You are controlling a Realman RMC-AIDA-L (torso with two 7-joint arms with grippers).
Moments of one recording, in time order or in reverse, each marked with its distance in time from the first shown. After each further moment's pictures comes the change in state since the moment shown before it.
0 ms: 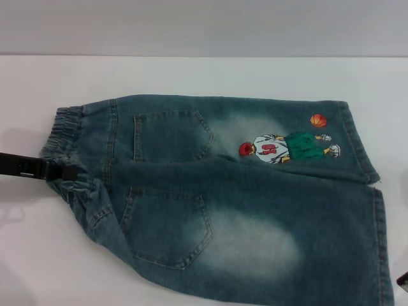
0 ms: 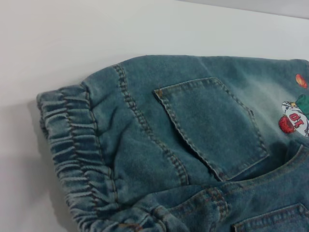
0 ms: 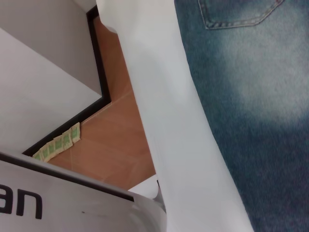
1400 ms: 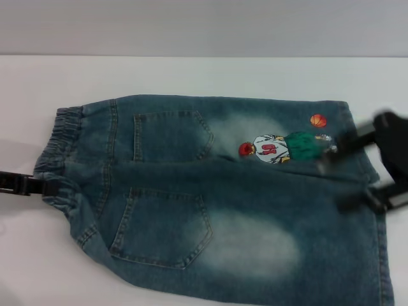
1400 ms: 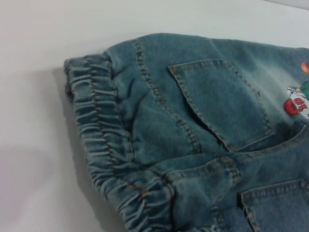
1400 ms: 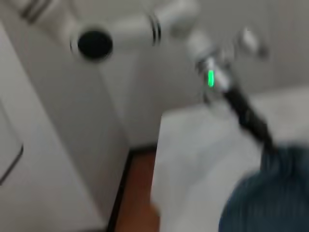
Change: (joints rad) left arm 0.051 0.027 -0.010 0.017 -0.010 0.058 0.010; right arm 0.050 -0.003 -0.005 -0.102 0.643 -0.071 -0.011
